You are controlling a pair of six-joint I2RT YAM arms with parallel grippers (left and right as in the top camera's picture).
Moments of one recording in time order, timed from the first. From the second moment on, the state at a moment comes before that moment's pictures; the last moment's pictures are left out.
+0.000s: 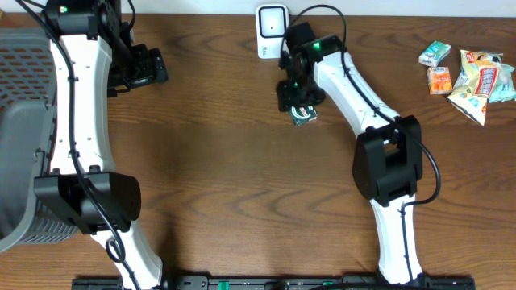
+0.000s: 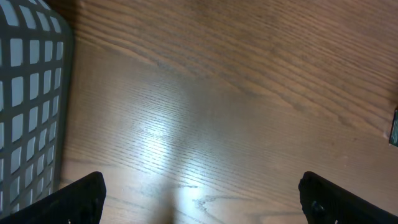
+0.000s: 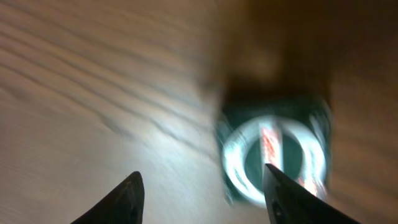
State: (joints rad) left arm 0.07 2.00 2.21 -1.60 0.02 -0.23; right arm 0.40 2.34 2.07 -1.11 -0.17 0.12
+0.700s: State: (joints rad) left arm 0.07 2.00 2.21 -1.60 0.02 -0.23; right arm 0.43 2.35 1.87 -0.84 -0.07 0.15
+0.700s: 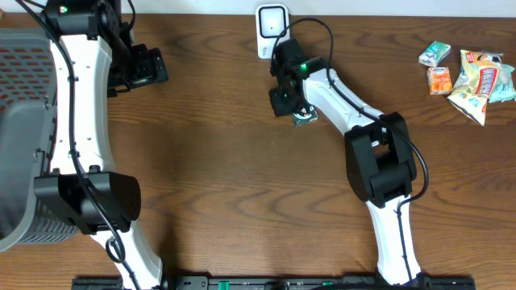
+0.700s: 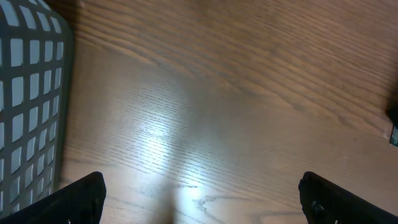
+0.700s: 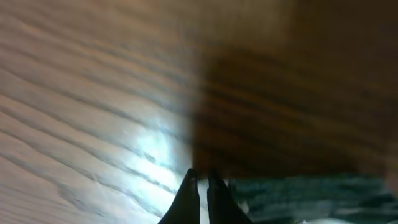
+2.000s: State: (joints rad) left arm 0.07 2.00 2.21 -1.60 0.02 -0.23; right arm 0.43 2.34 1.88 -1.09 0.15 0.18
